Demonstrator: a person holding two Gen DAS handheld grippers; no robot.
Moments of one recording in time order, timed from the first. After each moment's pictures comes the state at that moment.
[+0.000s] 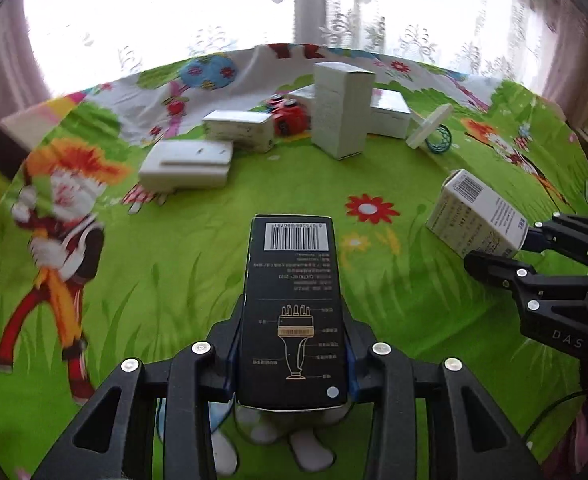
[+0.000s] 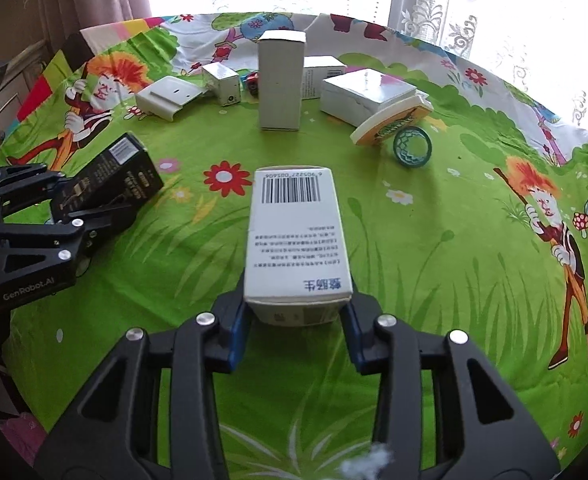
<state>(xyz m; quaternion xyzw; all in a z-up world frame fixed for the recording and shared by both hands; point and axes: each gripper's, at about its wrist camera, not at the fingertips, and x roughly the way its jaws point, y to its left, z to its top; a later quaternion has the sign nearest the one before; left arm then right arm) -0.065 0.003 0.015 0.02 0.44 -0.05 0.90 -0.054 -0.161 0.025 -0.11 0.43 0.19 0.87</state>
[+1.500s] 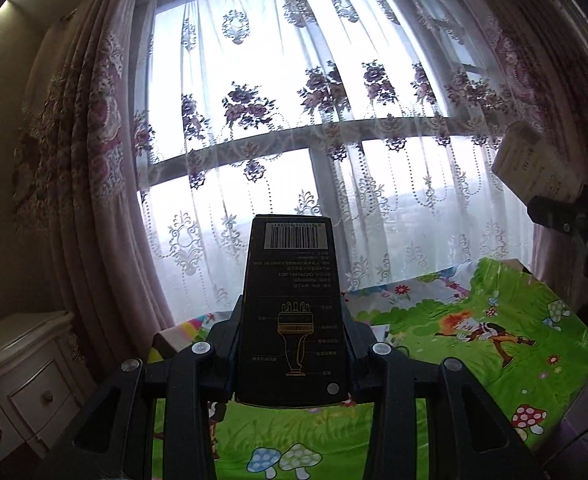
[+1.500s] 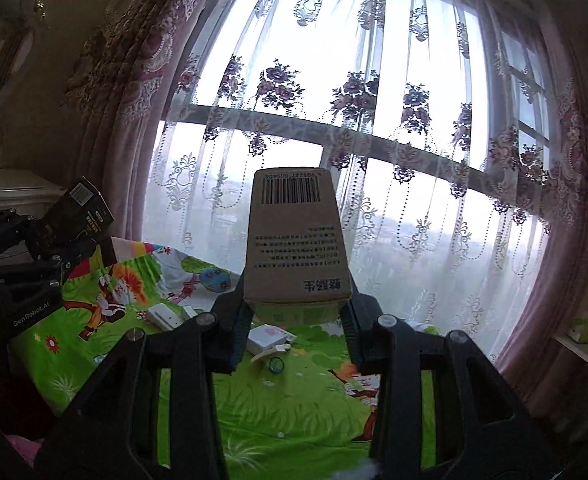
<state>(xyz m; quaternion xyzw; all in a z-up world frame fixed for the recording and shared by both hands) -0.254 -0.072 0.209 0.10 0.04 0.01 0.99 -0.268 -0.257 0.236 -0.11 0.02 0.07 0.99</state>
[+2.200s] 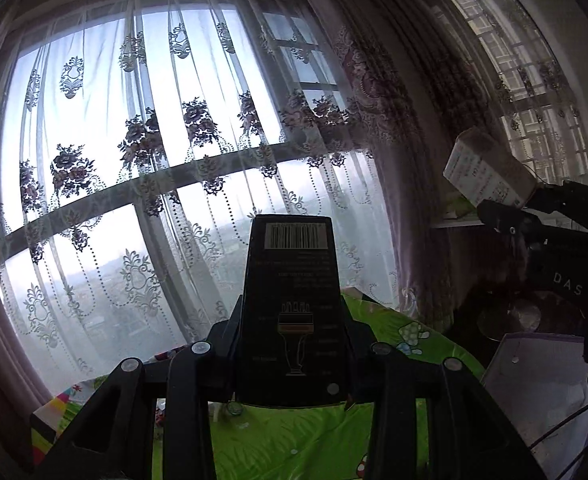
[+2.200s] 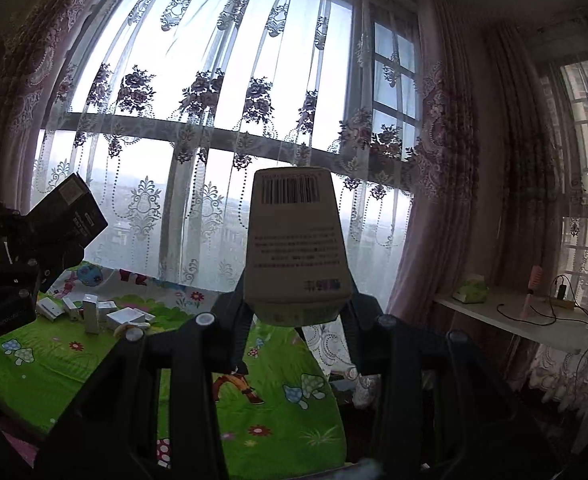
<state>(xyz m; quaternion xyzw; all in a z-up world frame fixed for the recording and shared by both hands) -0.273 -0.257 0.227 0.17 0.02 -0.23 0.96 -0.338 -0.416 0.241 -0.07 0.02 -0.15 0.99</state>
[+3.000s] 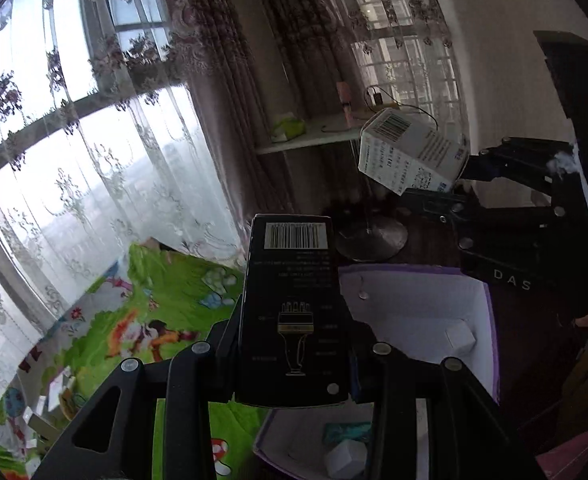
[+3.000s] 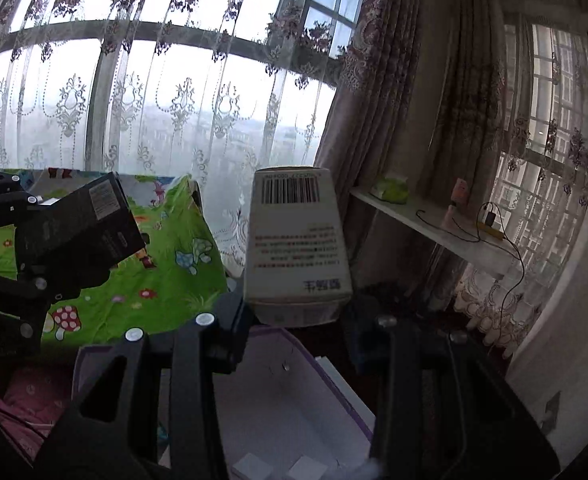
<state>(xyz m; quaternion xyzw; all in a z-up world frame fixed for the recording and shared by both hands) -0.304 -0.405 0.146 0.27 0.19 -0.46 0.82 -0.387 -0.509 0.172 -0.06 0.25 -0.26 0.93</state>
